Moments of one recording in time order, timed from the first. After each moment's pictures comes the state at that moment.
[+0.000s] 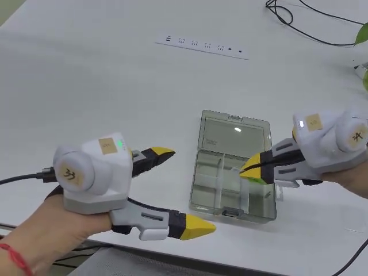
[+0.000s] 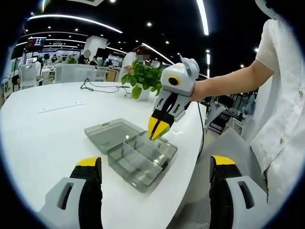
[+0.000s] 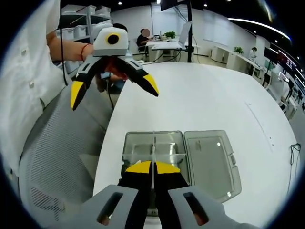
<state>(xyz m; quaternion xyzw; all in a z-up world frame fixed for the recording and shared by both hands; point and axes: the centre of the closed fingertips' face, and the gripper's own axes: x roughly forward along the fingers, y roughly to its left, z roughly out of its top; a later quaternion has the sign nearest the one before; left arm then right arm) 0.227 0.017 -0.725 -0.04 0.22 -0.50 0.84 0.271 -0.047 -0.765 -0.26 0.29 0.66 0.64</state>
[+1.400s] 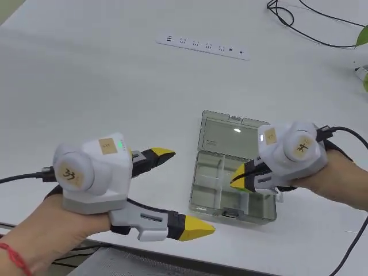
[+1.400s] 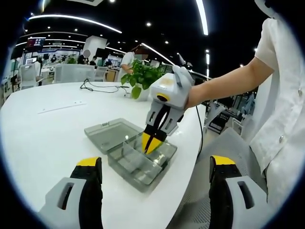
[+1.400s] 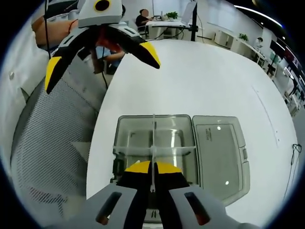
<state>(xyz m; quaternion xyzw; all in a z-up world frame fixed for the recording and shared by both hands) 0.227 0.018 -0.725 -0.04 0.22 -0.50 0.84 0.270 -0.040 -0.804 -0.31 0.35 0.63 0.62</state>
